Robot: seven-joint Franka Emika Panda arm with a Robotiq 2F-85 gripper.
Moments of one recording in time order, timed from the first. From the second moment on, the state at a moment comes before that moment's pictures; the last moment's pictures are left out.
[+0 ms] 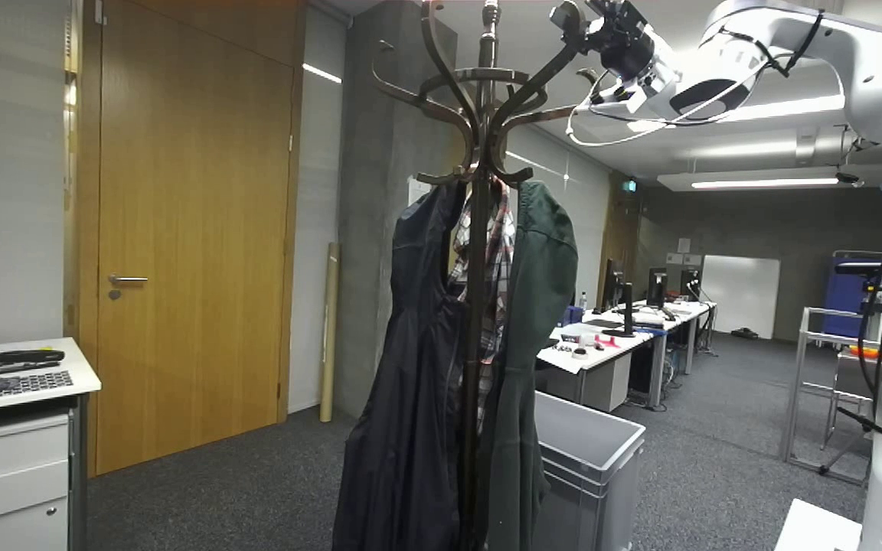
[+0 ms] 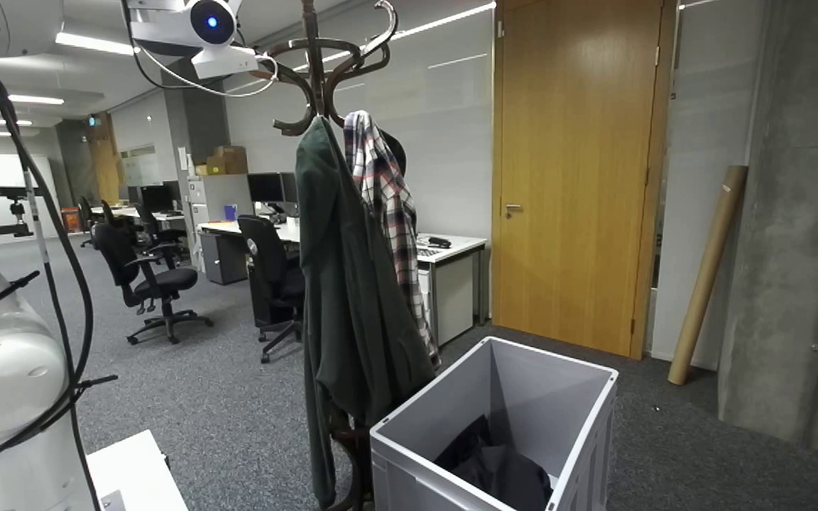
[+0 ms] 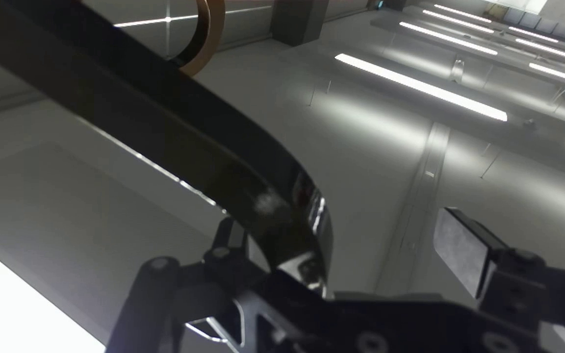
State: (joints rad) arm 0.10 -0.33 0.31 -1.64 1.85 2.34 -1.72
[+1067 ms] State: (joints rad) arm 0.18 -0.18 0.32 -1.51 1.79 2.34 -1.72
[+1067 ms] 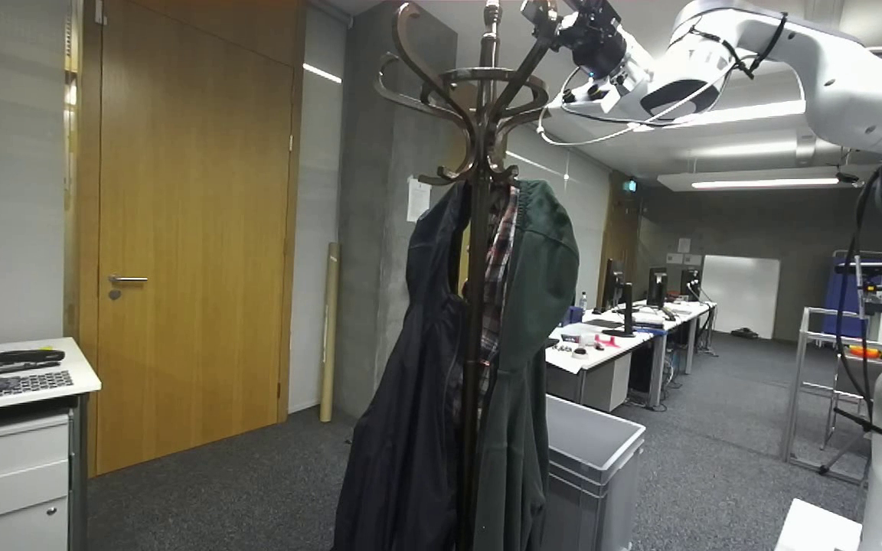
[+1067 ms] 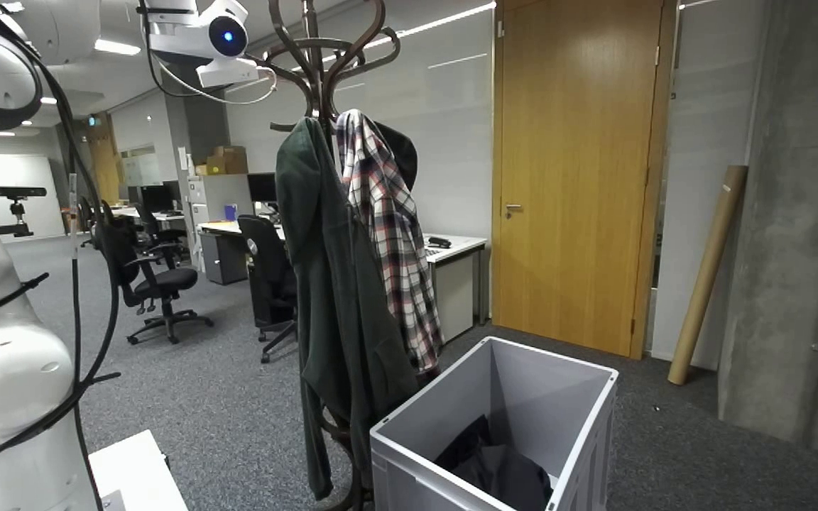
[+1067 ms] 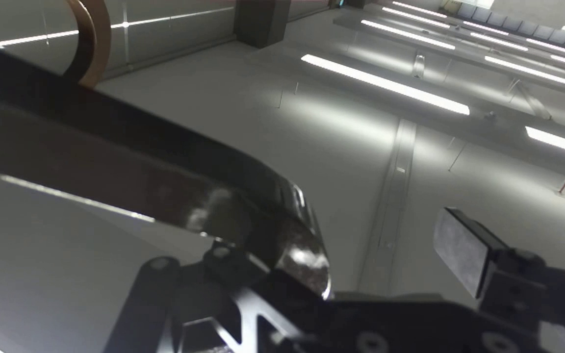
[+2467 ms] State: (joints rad) arm 0.18 -0.20 0.28 -1.48 1.60 2.34 -1.73
